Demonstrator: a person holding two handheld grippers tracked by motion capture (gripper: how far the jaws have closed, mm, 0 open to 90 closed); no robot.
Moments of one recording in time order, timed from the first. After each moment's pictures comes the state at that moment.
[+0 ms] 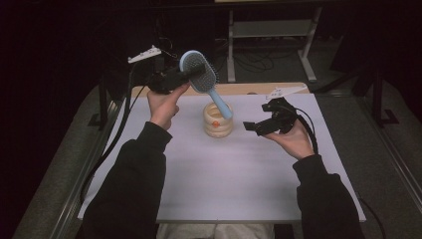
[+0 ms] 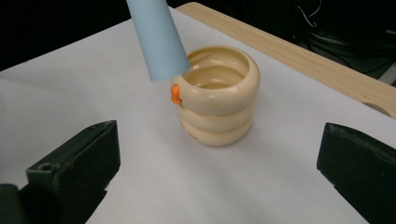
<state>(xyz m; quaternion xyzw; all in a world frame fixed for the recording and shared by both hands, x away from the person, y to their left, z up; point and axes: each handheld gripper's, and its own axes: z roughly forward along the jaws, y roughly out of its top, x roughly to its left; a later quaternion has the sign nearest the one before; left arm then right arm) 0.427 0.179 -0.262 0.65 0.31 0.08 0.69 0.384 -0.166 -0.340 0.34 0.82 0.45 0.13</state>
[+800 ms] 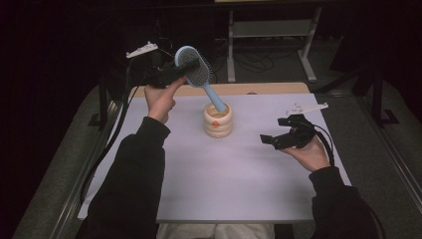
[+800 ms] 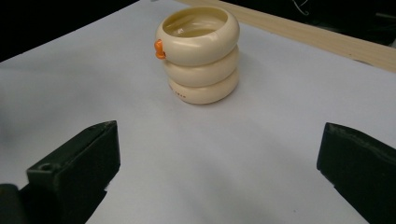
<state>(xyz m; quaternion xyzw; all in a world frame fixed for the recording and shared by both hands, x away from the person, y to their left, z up) 0.447 0.190 -0.265 0.64 0.34 0.10 0.68 0.358 -0.213 -0.373 0.37 0.80 0.46 0.12</state>
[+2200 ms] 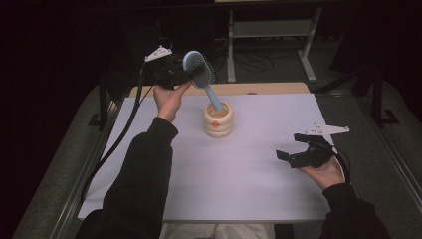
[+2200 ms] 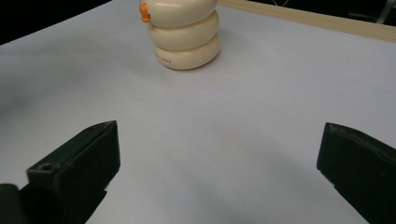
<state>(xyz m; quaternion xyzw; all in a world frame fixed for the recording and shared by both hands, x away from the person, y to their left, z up) 0.474 0.170 -0.294 0.68 0.34 0.16 0.64 0.316 -0.255 -0.404 0.39 0.78 0.47 0.14</state>
